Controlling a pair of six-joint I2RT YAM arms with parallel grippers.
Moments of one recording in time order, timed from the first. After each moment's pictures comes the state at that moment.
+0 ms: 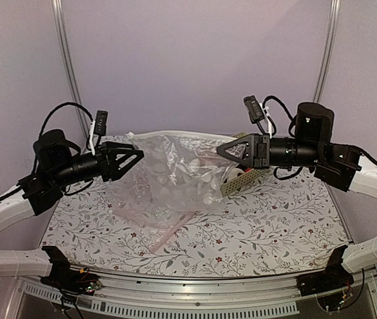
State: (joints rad) left arm -0.62 0.90 0.71 0.17 0.47 -0.42; right arm 0.86 1.18 1.08 -0.02 -0.53 0.62
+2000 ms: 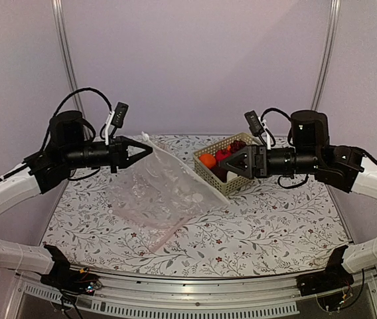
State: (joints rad) left arm -0.61 1.06 0.91 -0.03 0.57 -0.29; right arm 0.86 1.16 1.06 -0.20 -0.40 0.59
